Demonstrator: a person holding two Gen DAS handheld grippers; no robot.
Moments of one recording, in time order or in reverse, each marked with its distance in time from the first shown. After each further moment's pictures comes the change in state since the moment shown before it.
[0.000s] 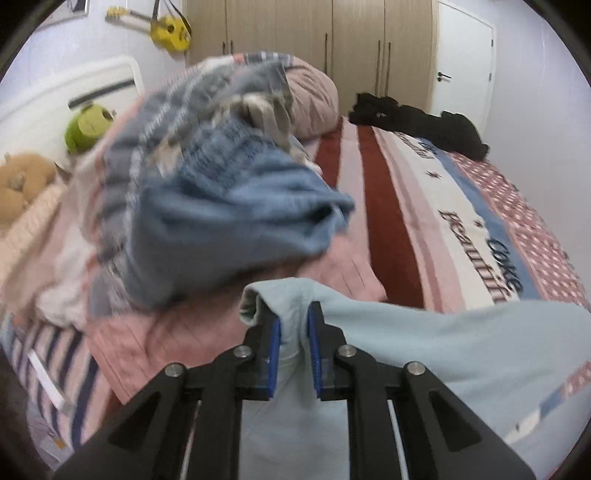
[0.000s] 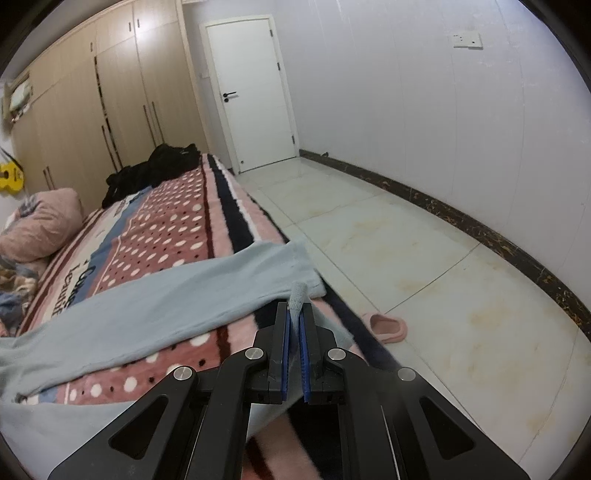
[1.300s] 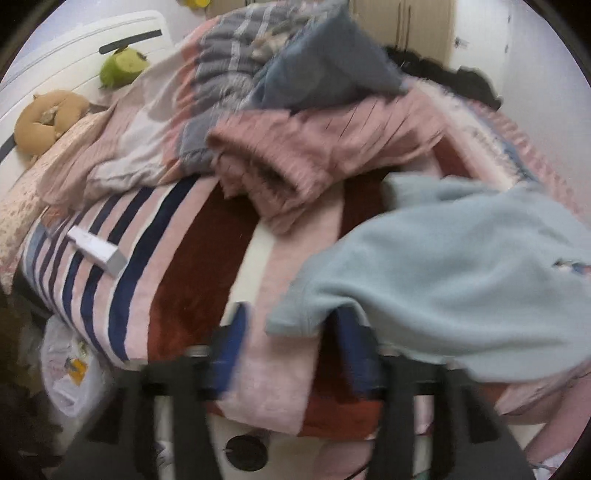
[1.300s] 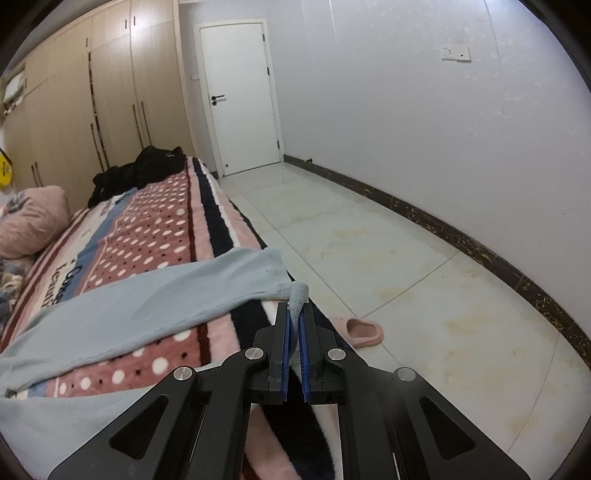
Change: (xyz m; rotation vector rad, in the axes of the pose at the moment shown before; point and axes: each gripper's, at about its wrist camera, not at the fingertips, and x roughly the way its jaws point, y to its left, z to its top) left arm -0.073 0.112 -0.178 -0.038 0.151 -0.032; right arm -0.019 -0.002 0.001 -0.025 -0.011 -0.071
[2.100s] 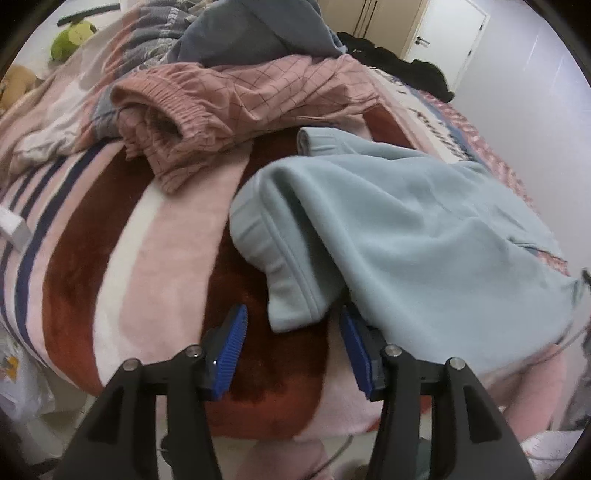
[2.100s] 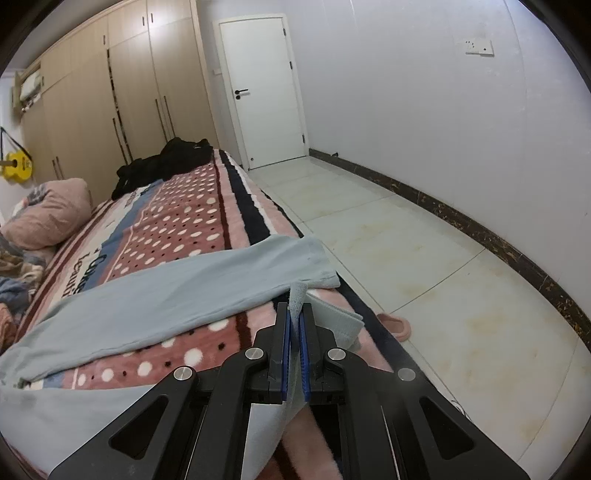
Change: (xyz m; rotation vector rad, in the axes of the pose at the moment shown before) left arm 0.048 -0.037 -0.028 0.011 0.082 -0.212; right arm 0.004 0.018 -0.010 -0.015 0.019 0.097
